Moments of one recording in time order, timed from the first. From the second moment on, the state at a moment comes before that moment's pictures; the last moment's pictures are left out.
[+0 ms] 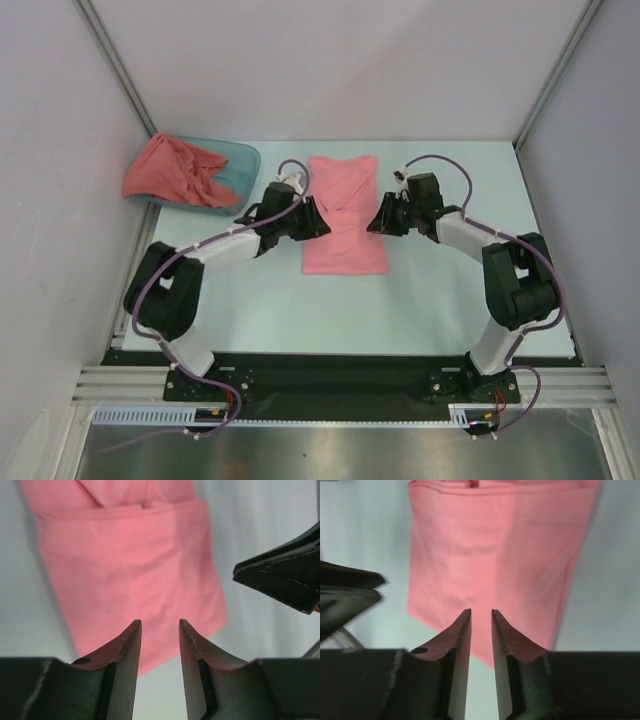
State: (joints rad) left arm -0.48 1.65 1.06 -0.03 0.20 -0.58; right arm 0.30 1.74 1.13 -0.15 -0.35 0.46
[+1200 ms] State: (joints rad) left arm -0.53 1.57 0.73 0.20 0.30 -0.68; right arm 0.17 1.91 1.16 0.07 -0.60 0.61
